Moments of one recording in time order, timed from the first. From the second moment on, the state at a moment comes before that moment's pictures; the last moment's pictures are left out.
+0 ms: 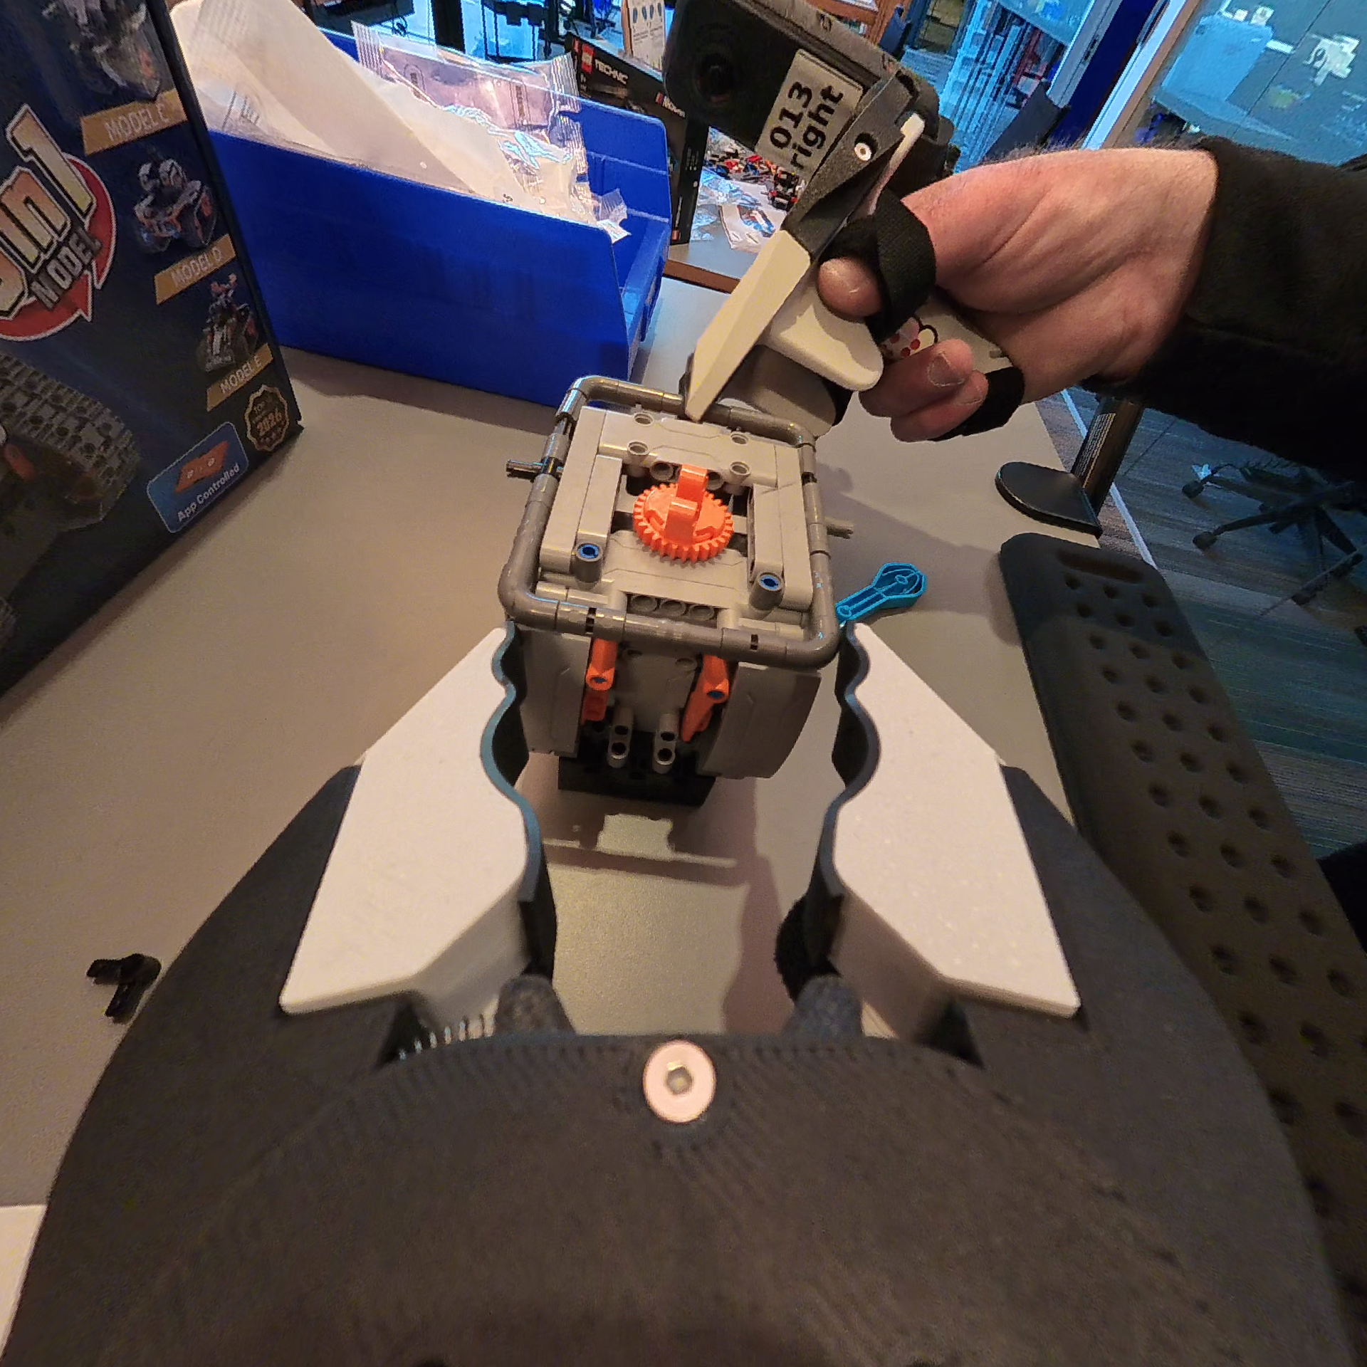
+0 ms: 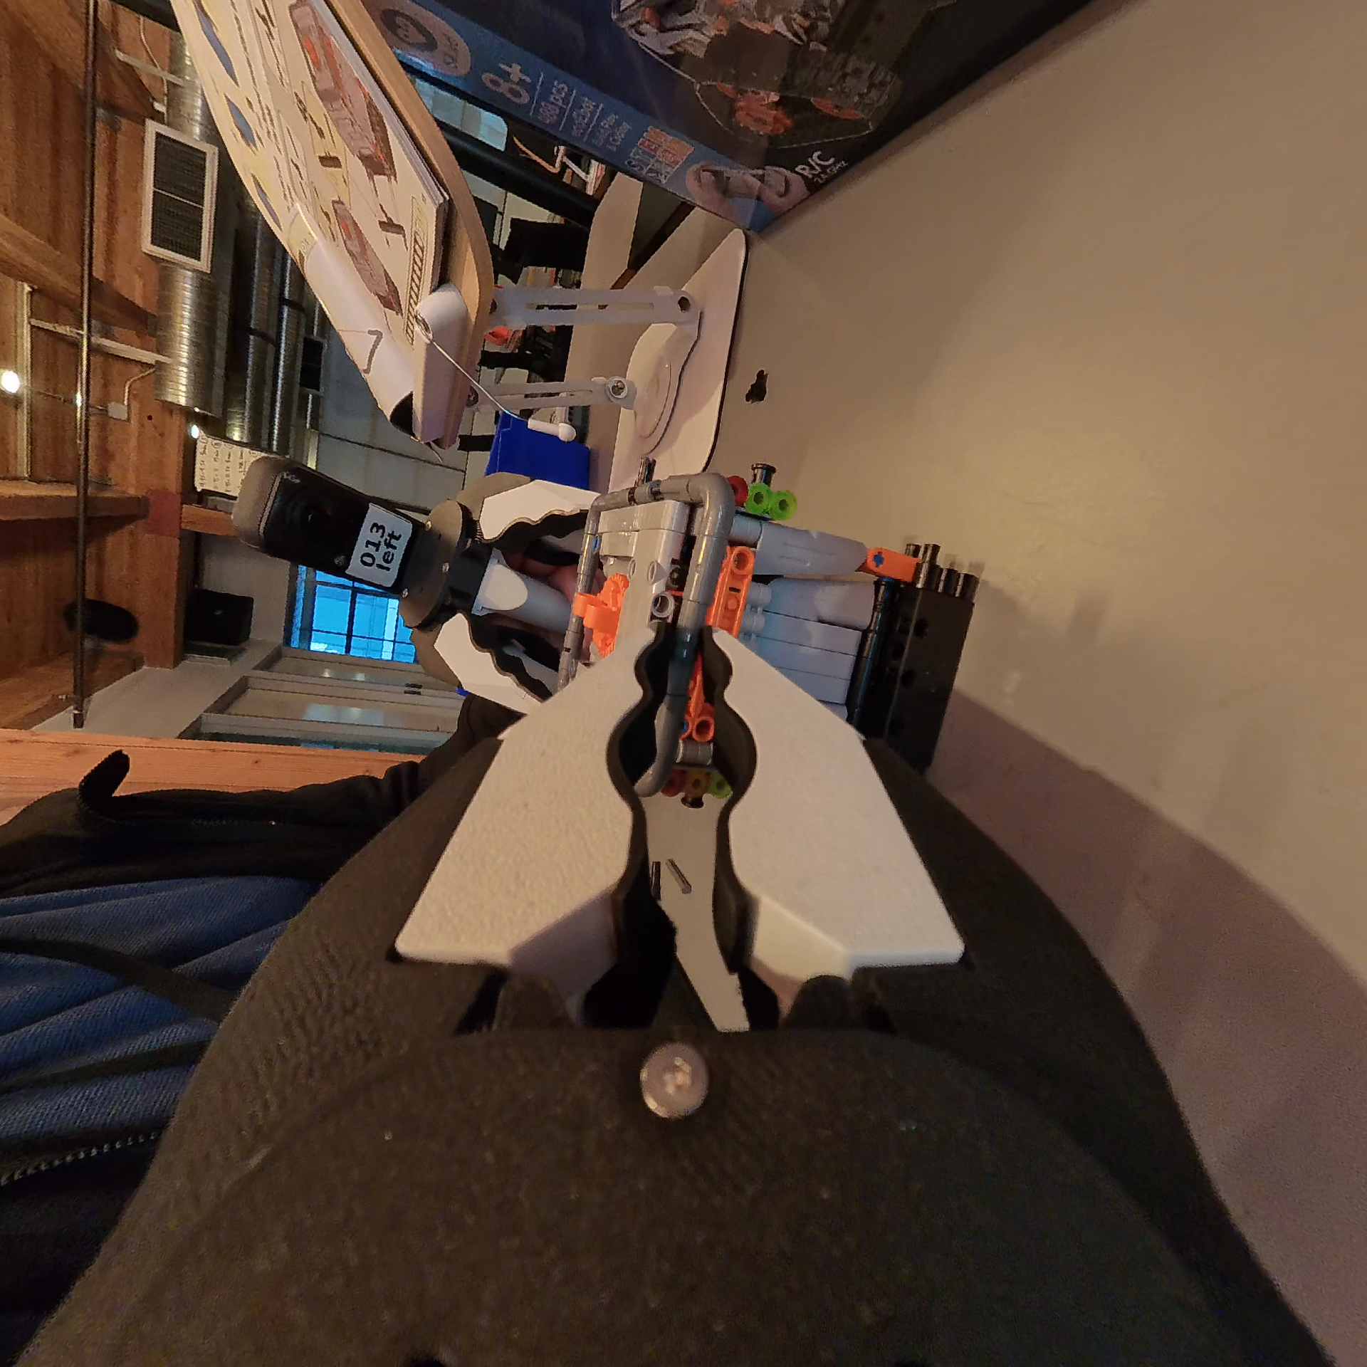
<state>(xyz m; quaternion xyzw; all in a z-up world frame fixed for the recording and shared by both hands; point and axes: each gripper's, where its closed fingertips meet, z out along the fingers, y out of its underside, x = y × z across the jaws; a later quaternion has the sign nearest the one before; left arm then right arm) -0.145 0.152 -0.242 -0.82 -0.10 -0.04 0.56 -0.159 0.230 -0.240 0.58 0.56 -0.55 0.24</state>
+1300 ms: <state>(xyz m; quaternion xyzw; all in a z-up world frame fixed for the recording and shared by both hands) -0.145 0.151 -0.247 -0.82 -0.10 -0.05 0.57 -0.185 0.235 -0.233 0.55 0.61 -0.55 0.16</state>
